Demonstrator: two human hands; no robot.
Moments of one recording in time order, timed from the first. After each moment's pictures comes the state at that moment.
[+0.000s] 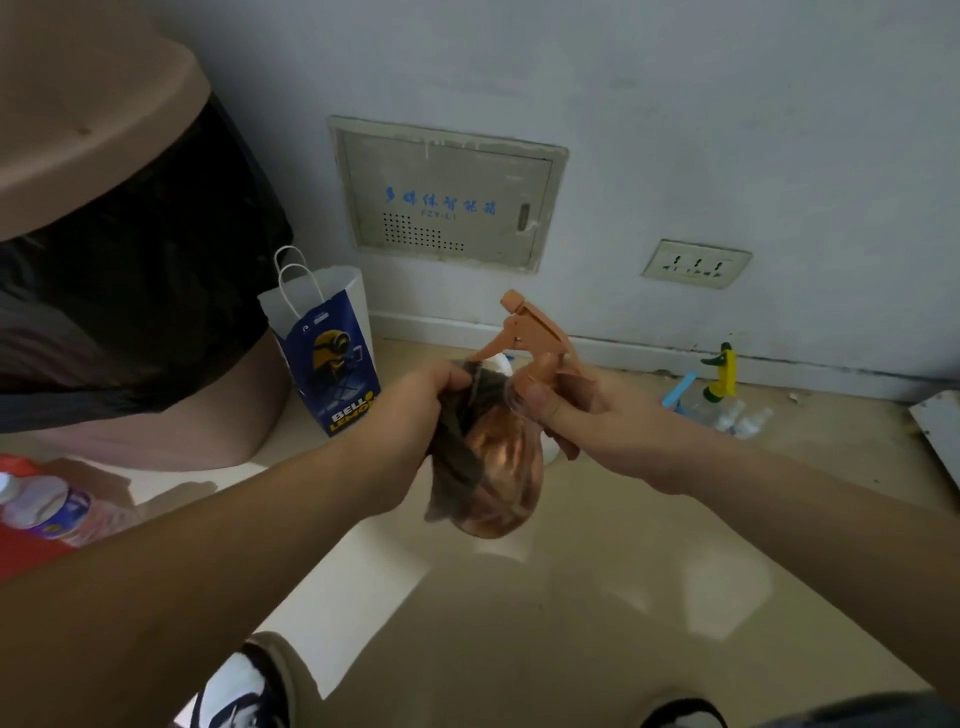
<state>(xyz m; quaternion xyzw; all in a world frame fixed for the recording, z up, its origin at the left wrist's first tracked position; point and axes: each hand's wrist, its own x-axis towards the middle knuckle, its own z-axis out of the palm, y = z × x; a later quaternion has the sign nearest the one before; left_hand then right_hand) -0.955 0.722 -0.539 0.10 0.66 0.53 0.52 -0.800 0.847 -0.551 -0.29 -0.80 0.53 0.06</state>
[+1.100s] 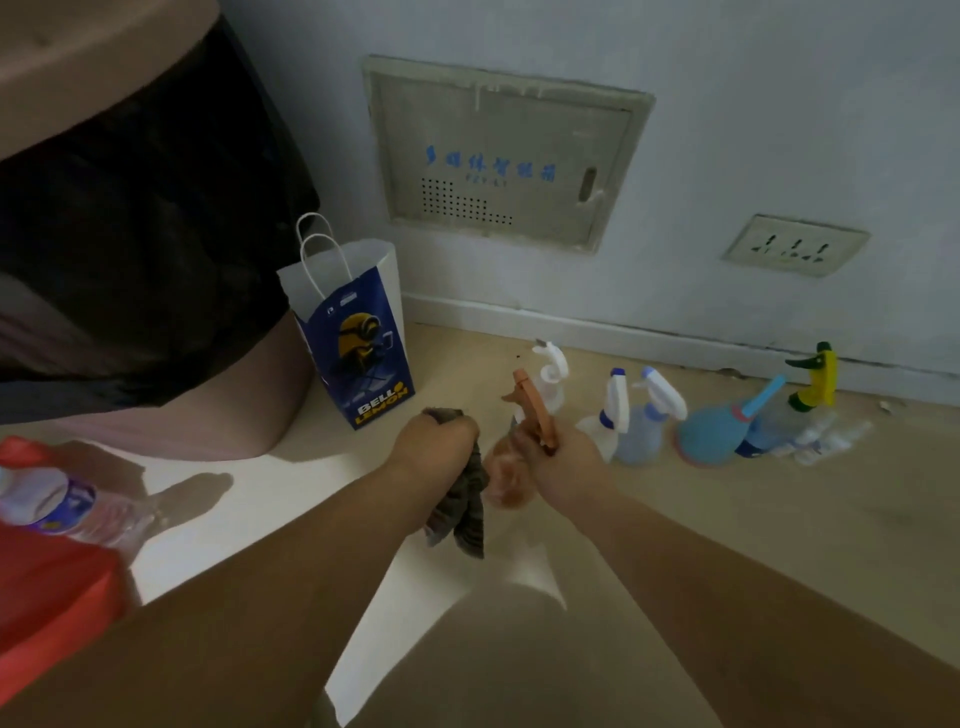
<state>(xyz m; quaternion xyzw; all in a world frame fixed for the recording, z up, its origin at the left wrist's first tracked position) -1.014 0.751 -0.678 0.07 0.78 0.40 0.46 -0.881 0.853 -0.747 -0.50 -0.71 0.50 0.08</state>
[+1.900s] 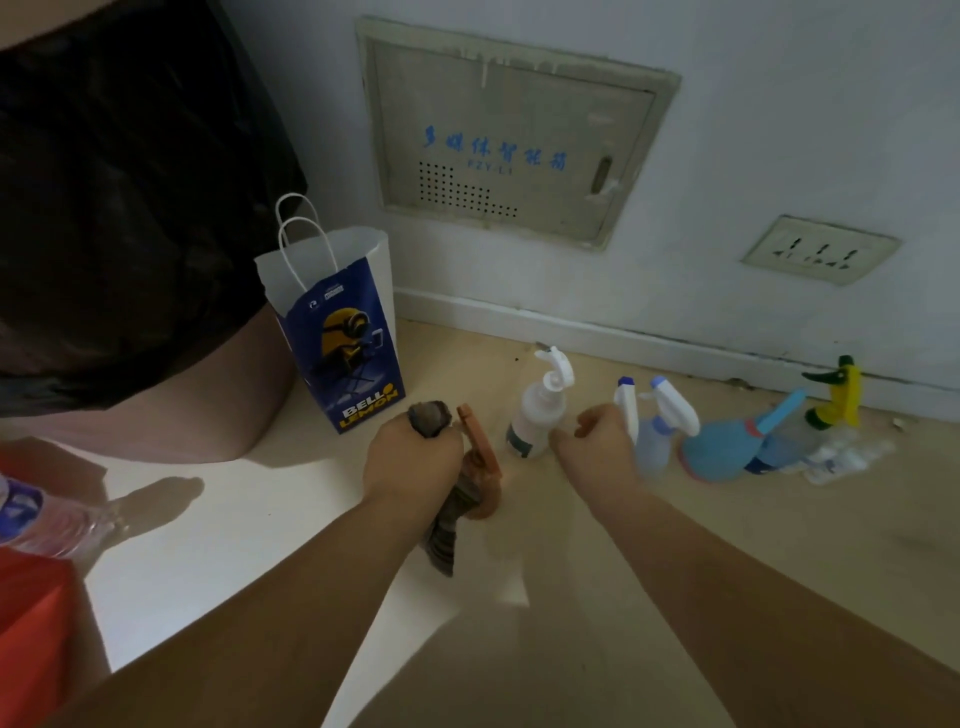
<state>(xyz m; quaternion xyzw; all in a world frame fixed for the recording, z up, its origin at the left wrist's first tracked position) -1.021 0.761 -0.722 0.09 0.82 0.45 0.33 -0.884 0.901 -0.772 -0.60 -0.66 0.43 0.13</state>
